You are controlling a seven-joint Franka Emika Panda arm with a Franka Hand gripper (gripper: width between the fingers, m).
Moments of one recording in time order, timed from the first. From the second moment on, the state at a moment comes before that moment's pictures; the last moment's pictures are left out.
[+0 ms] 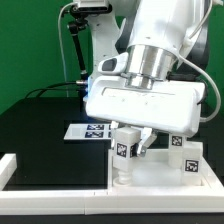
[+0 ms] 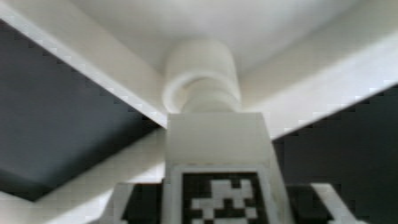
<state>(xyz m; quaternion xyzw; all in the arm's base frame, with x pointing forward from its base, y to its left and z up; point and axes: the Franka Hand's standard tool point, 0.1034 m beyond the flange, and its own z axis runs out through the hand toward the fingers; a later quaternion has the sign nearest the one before) 0.622 0.018 0.079 0.91 -0.33 0.25 0.07</state>
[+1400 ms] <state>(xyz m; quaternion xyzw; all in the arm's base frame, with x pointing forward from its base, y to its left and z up) 0.621 0.011 0.077 0.93 -0.26 0.26 0.08</state>
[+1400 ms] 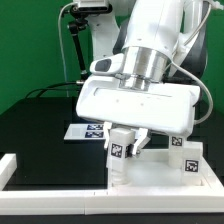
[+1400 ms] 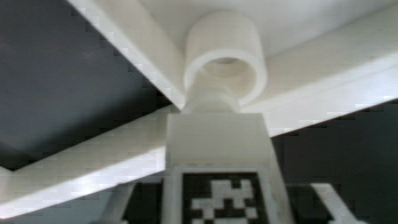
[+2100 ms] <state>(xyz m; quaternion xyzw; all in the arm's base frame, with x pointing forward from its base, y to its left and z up) 0.619 0.021 0.096 0.95 -0.21 0.24 0.07</state>
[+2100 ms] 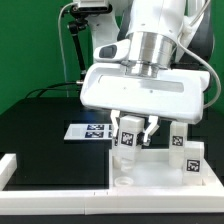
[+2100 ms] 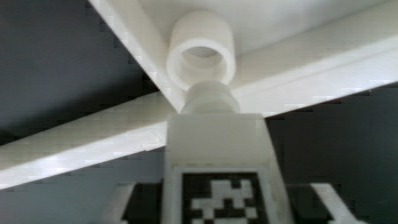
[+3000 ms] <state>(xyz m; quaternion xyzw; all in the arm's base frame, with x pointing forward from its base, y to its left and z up) 0.621 0.008 0.103 0.96 -0.16 0.23 0.01</state>
